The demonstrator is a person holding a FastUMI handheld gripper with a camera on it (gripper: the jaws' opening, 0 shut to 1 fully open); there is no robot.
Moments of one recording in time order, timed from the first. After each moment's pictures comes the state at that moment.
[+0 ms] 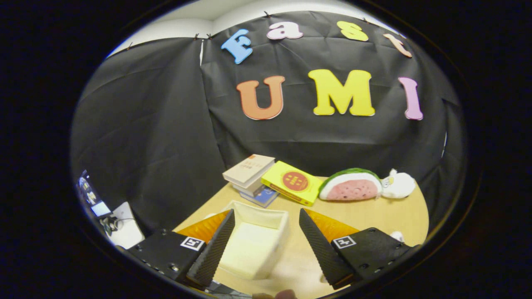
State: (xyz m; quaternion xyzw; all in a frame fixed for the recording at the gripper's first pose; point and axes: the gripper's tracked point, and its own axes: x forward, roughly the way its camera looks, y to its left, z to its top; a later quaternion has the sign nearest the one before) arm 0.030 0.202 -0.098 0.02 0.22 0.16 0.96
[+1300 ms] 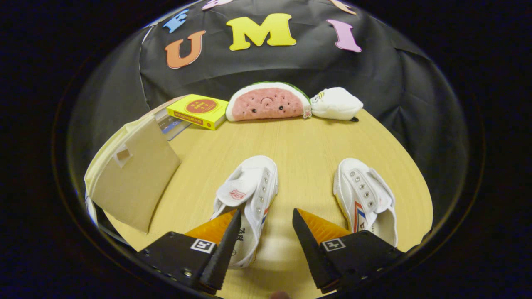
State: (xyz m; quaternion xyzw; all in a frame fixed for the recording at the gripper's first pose) arm 0.041 0.005 -0.373 0.05 0.37 0.02 0.93
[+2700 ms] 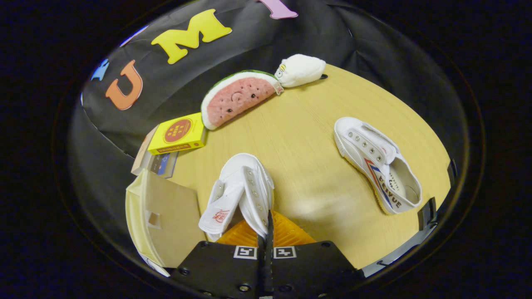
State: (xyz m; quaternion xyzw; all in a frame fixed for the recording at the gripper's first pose) arm 0.030 0.074 -0.299 0.27 0.44 -0.08 0.85
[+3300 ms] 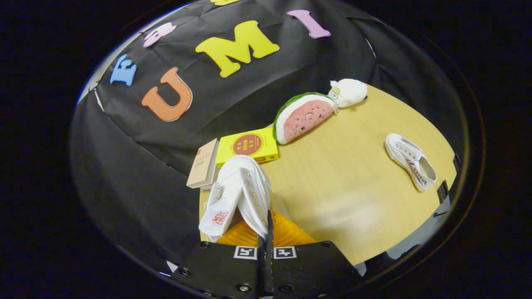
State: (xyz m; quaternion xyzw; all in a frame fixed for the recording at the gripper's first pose) arm 0.054 0.249 -0.169 0.30 0.39 -0.01 0.87
